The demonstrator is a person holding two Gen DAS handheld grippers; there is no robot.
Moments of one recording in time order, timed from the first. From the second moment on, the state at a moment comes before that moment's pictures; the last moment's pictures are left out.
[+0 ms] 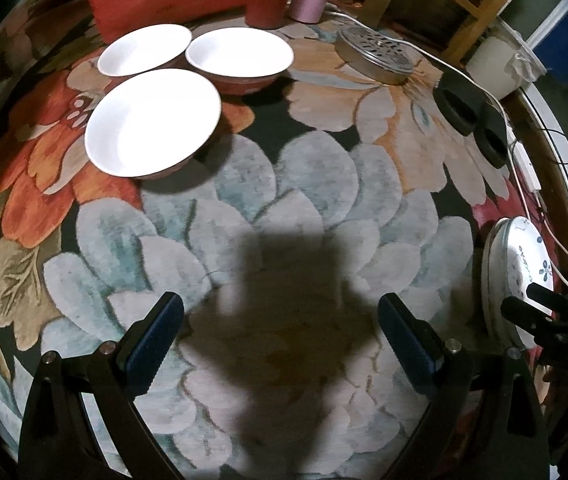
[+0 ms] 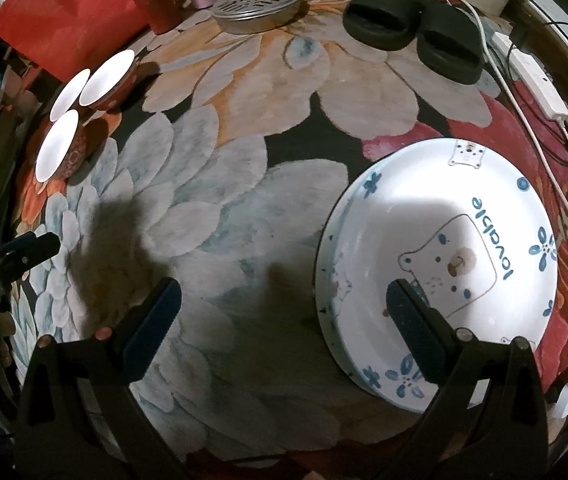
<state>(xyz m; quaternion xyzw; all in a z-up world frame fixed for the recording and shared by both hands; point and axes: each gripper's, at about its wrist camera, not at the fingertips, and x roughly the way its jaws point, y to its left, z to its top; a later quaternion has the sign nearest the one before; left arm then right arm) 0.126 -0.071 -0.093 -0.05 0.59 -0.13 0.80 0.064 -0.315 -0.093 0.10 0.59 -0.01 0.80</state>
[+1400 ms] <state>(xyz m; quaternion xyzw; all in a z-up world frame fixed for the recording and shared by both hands) 0.215 0.084 -0.118 -0.18 0.54 -0.02 0.82 0.232 -0.156 -0.108 0.14 0.57 0.13 0.80</state>
